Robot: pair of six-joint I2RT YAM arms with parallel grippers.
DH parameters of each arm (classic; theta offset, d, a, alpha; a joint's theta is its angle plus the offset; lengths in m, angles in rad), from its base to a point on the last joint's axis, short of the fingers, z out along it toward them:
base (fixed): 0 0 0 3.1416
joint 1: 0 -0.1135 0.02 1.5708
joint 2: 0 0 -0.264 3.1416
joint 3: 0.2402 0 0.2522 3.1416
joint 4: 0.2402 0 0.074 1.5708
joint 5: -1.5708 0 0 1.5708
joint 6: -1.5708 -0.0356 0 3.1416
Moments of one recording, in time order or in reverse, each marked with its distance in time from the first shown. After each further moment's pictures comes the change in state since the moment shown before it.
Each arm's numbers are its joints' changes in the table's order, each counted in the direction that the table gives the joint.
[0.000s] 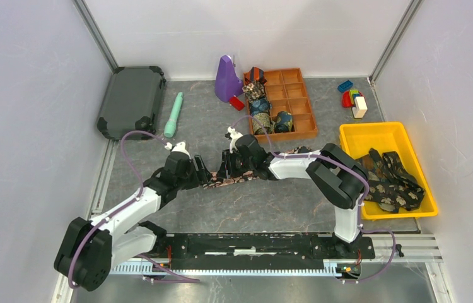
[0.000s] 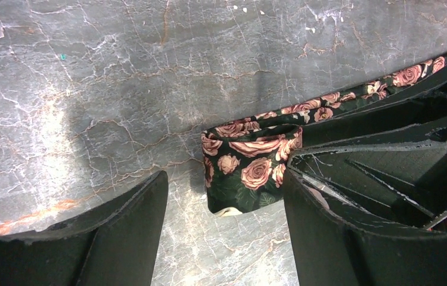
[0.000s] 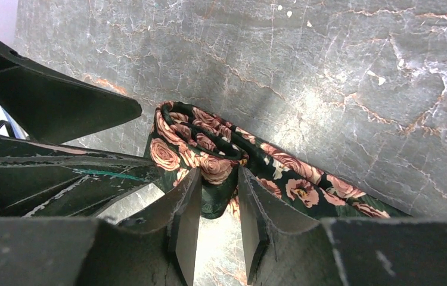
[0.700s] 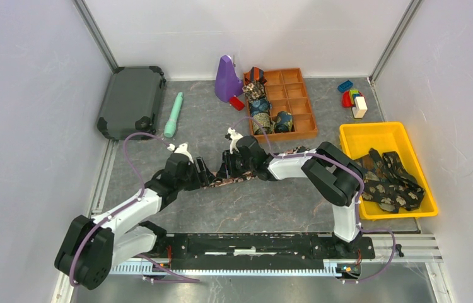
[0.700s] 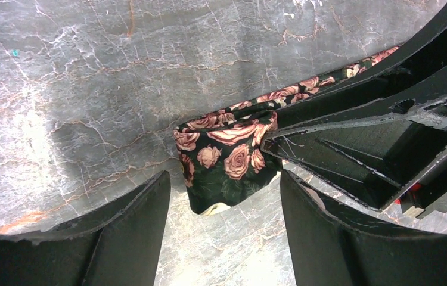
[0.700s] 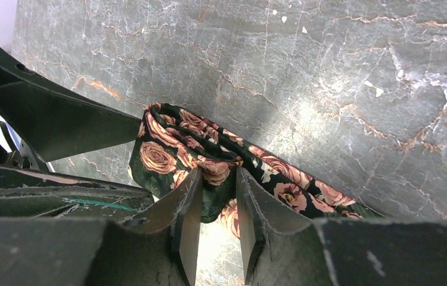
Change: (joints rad) left arm 0.000 0.004 -0.039 -0.075 -0.083 0.000; right arm 0.014 0.045 -0.007 -0.061 0.009 0.012
